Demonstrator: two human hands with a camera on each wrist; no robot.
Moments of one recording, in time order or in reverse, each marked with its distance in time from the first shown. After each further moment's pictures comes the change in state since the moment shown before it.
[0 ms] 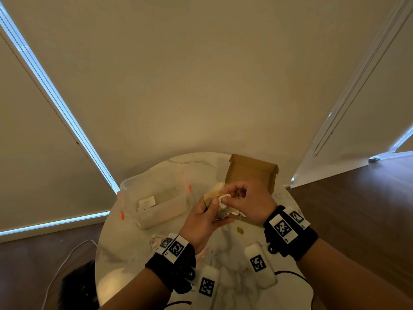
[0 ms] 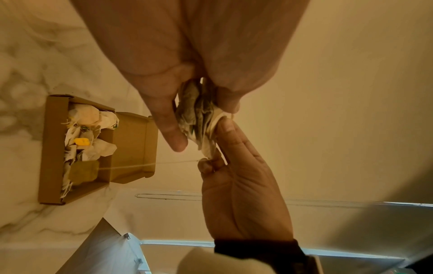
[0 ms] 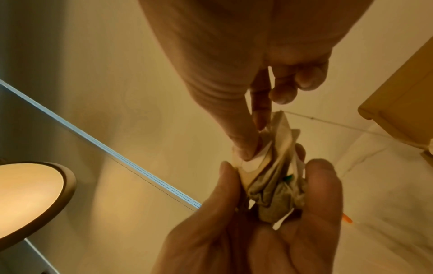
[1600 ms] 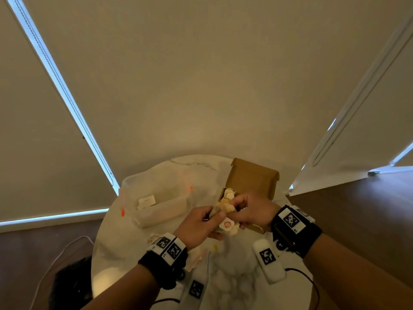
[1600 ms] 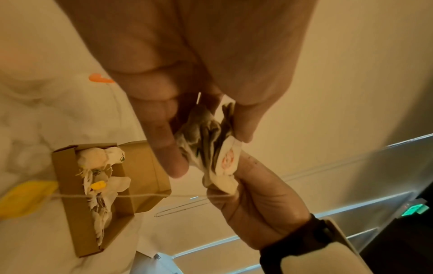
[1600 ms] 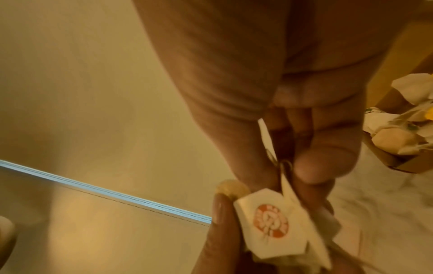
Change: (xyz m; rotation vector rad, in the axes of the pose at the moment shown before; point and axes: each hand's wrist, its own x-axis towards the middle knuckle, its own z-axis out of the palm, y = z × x) left_hand -0.003 0.002 -0.019 0.457 -0.042 -0.066; right_hand 0.003 0.012 -0.008 0.227 -0.496 0.269
